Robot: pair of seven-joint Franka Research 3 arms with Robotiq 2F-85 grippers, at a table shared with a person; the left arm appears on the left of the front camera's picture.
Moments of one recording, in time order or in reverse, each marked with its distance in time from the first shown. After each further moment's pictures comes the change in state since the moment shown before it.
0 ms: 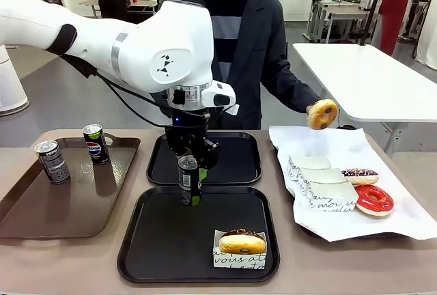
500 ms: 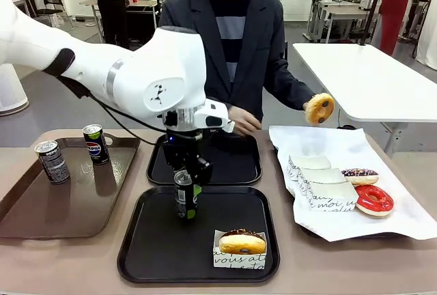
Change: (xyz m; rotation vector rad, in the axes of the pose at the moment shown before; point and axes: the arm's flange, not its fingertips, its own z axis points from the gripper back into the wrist) left arm -0.018 0.004 -0.048 0.013 -0.019 -0.072; right arm 0.000 0.000 0.000 0.000 0.000 0.000
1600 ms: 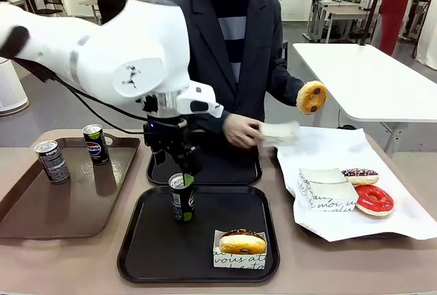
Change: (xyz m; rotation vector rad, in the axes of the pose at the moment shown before) left arm -0.047 -0.009 0.081 0.040 -0.066 0.055; right arm 0.000 0.000 0.000 0.000 0.001 0.000
